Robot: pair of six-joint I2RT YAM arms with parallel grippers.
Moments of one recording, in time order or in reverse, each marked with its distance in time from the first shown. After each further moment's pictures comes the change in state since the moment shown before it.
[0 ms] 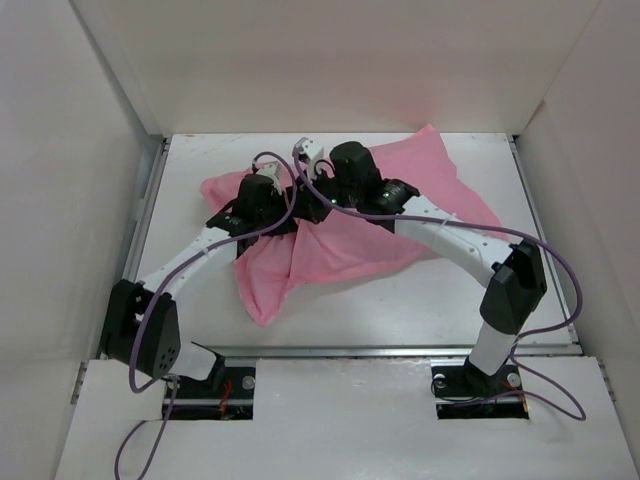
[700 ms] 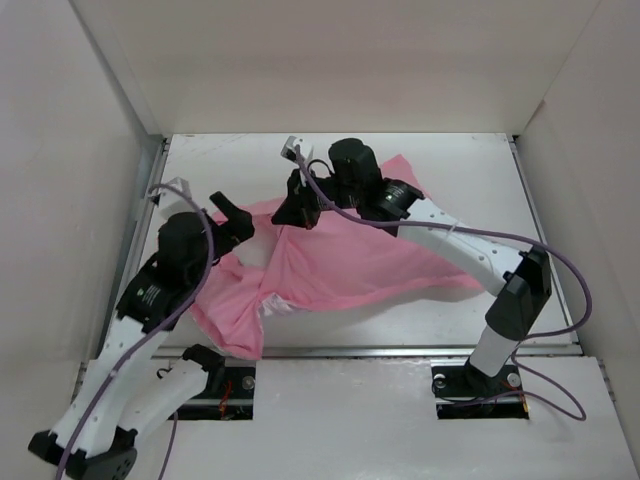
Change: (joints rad) left arm -0.031 -0.597 0.031 -0.434 -0.457 -0.215; right arm 0.056 -0.053 0.058 0.031 -0.154 0.040
